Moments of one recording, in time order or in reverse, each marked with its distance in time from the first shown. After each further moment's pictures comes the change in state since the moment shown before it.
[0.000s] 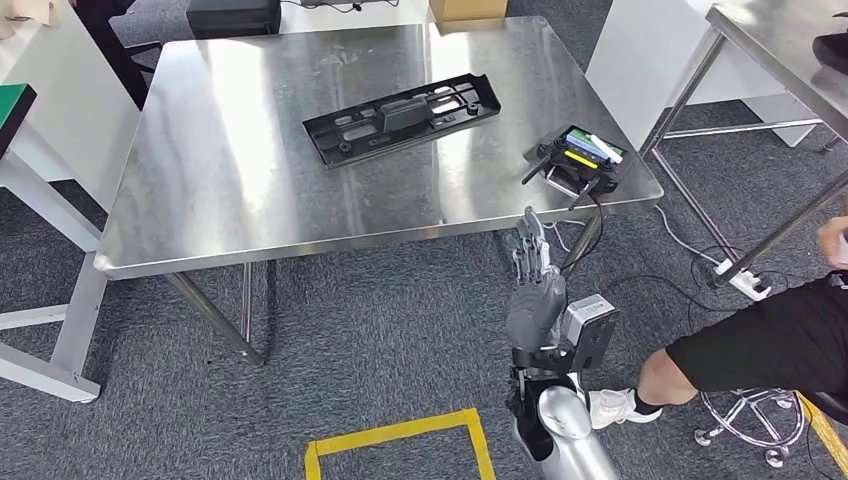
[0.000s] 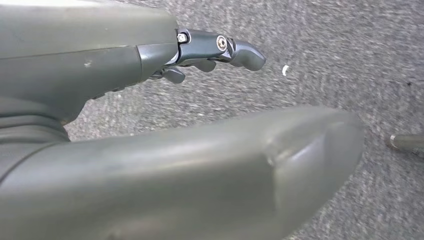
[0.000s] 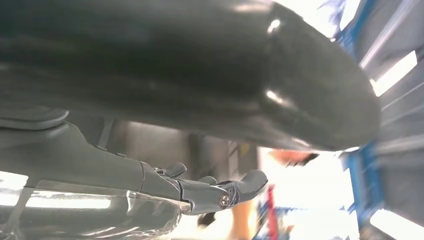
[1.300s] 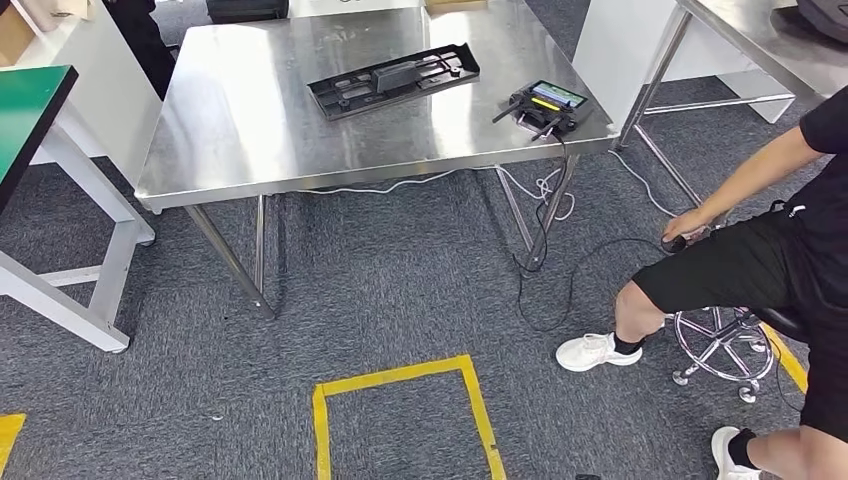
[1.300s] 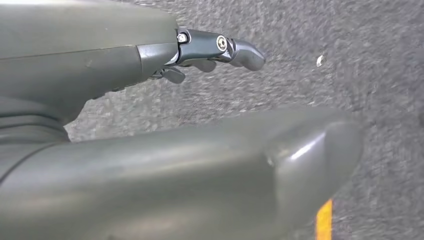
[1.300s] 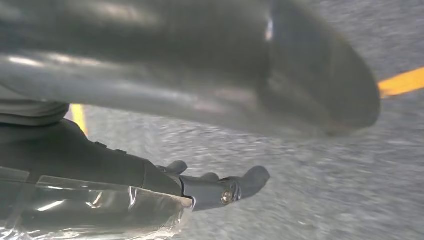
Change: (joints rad) left arm -0.048 0.003 0.029 -0.003 -0.125 -0.053 0.018; right arm 0.060 -0.027 -0.573 1.304 0.300 -0.051 0.310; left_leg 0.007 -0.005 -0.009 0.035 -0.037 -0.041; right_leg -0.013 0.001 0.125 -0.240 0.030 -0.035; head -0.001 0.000
